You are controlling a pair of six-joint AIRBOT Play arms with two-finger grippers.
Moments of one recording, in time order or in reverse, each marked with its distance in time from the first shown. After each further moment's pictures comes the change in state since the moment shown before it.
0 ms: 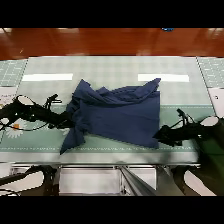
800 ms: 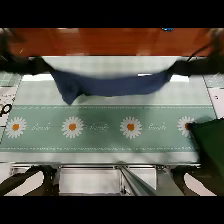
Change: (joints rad) left arm 0.005 0.198 0.752 -0.052 -0.095 -0.072; right arm 0.195 -0.006 1.043 -0.121 0.067 0.014
